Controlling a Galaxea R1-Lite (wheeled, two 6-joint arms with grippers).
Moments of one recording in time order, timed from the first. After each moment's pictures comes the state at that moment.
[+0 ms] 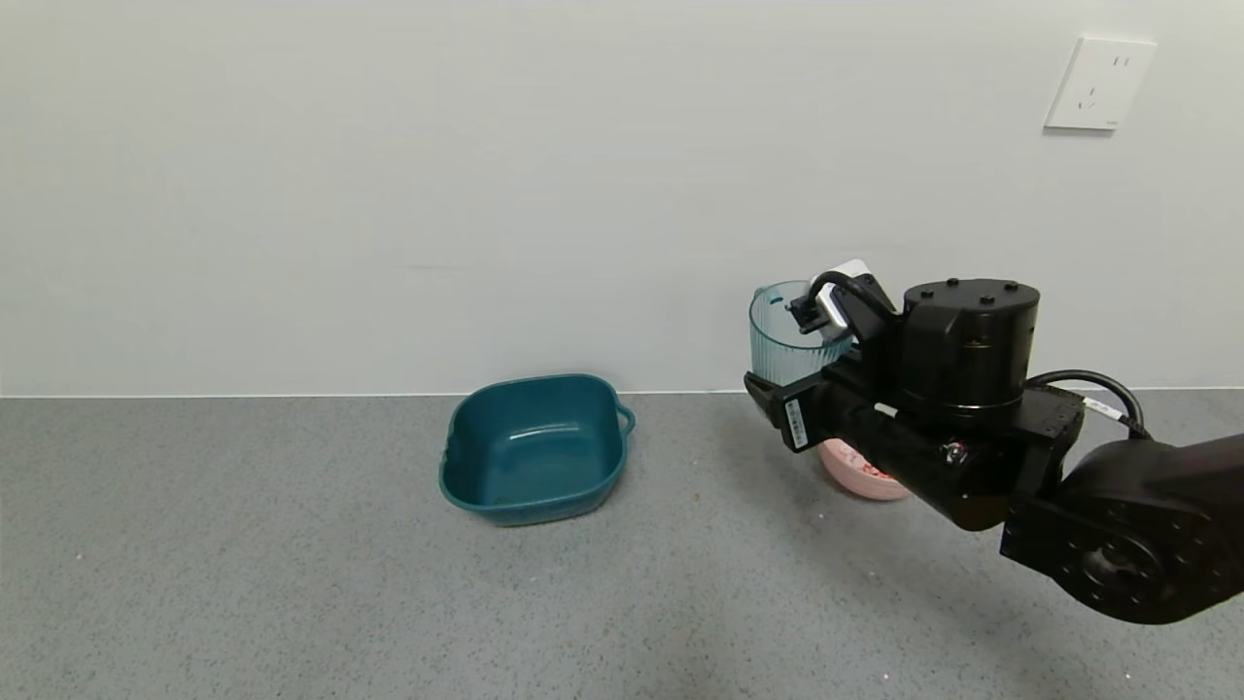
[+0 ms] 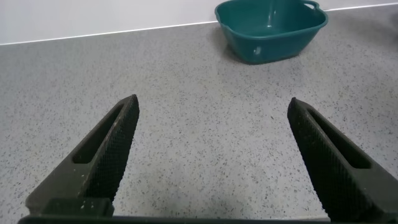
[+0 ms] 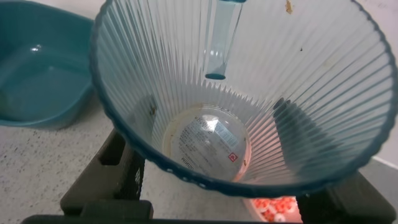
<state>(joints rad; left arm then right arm) 0.00 0.00 0.00 0.01 -0.02 0.08 0.61 1.86 -1.00 -0.67 -0.34 -0.17</state>
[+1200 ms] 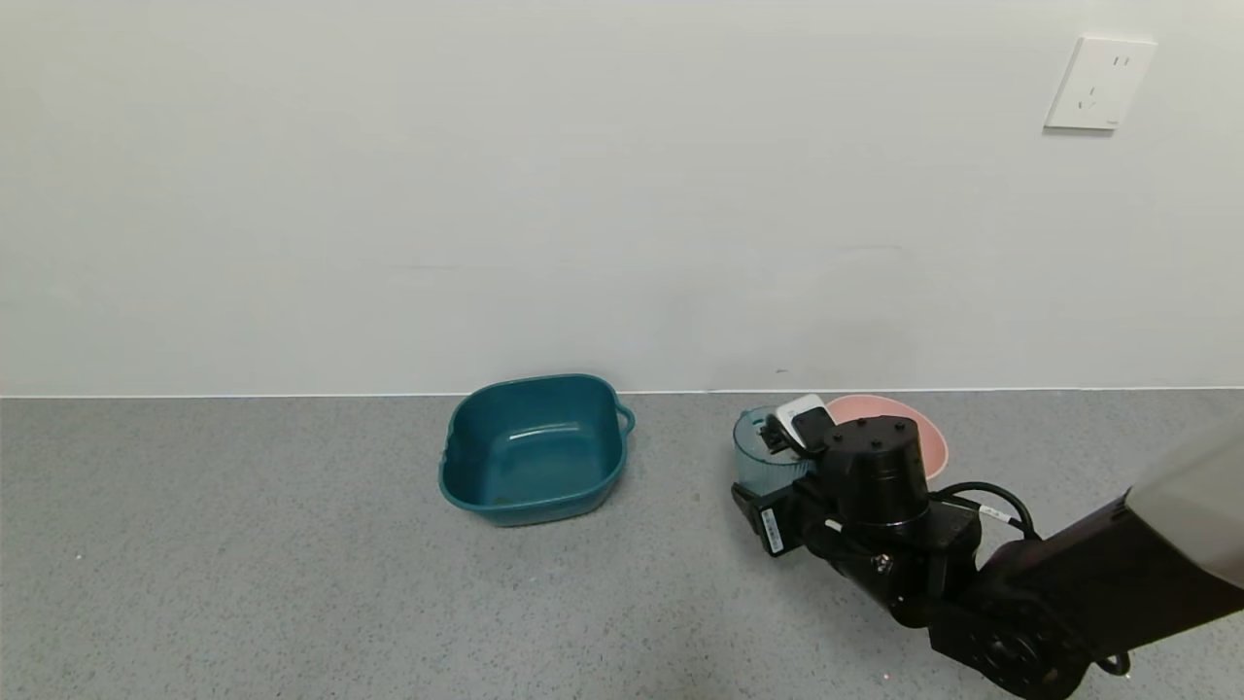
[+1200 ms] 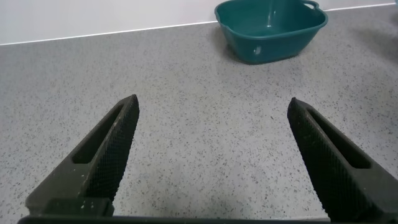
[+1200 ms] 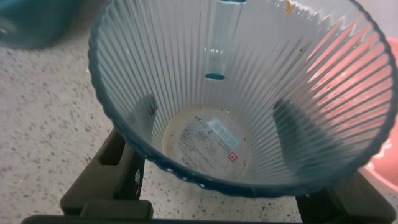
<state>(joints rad) 0.00 0.00 0.00 0.01 -0.02 0.08 0.63 2.05 -0.82 -0.82 -0.33 -0.03</state>
